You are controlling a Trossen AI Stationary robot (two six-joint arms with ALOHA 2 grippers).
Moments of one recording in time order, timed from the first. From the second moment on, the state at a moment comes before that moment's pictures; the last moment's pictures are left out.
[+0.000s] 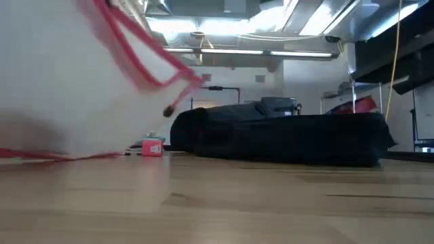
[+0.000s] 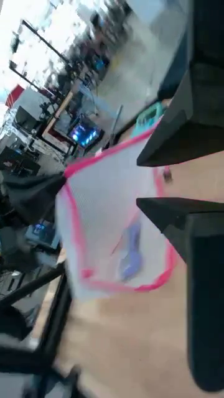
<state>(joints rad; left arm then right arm) -0.81 1.75 1.48 -1.57 -1.02 -1.45 0.73 1.83 1.10 0.38 1.11 -0.15</state>
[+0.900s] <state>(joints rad) -0.86 1.74 1.32 -1.55 -0.66 -1.89 0.07 1.92 1.23 0.08 0.13 -0.08</state>
